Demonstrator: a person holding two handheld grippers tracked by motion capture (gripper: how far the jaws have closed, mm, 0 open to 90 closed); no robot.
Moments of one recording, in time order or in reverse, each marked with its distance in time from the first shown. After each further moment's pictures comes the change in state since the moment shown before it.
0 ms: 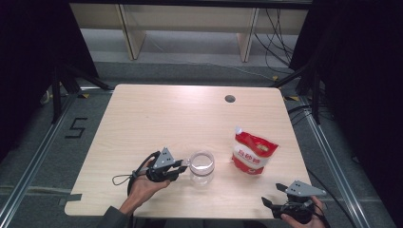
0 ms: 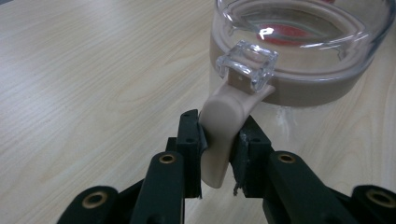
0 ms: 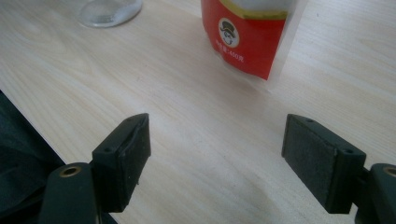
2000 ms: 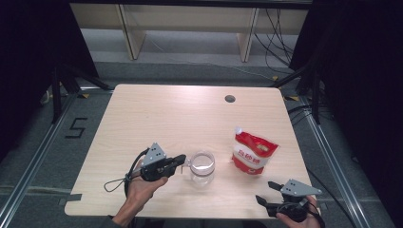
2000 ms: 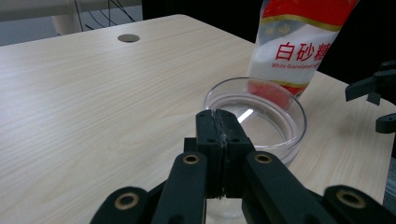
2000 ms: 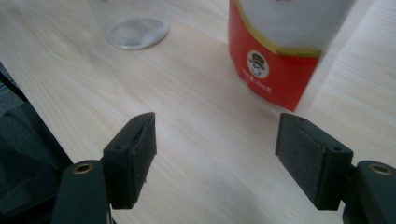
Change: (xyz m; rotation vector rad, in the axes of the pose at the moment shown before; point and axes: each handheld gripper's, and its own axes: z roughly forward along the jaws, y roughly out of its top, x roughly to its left) left arm -0.013 0.025 -0.031 -0.203 0.022 -0.160; right arm 0.010 0.010 0.008 -0.073 0.061 -0.051
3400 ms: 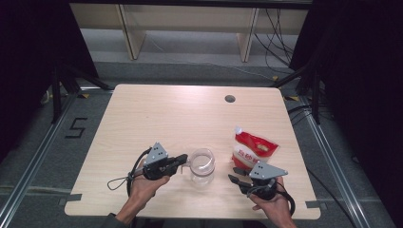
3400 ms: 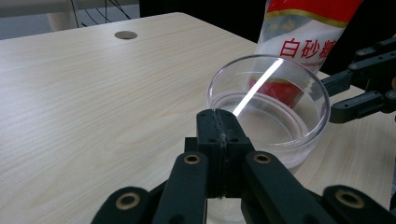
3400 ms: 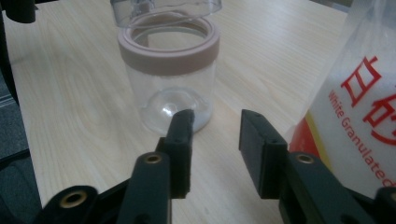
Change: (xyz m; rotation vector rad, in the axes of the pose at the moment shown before) left arm 0.006 -0.006 0.007 -0.001 -0.016 -0.008; right arm 0.027 0.063 0.059 -0.112 0.095 -0.169
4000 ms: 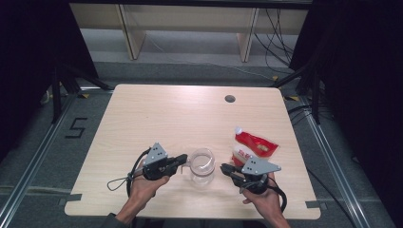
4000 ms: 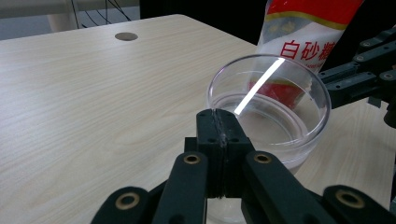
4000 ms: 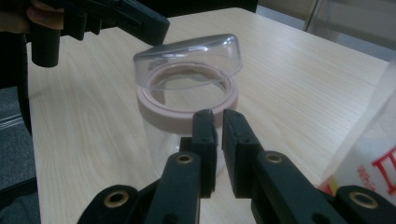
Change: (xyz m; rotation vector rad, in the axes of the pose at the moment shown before) left arm 0.000 -0.001 -0.001 -0.007 0.005 -0.012; right arm 0.007 0.022 0.016 -0.077 0.057 -0.010
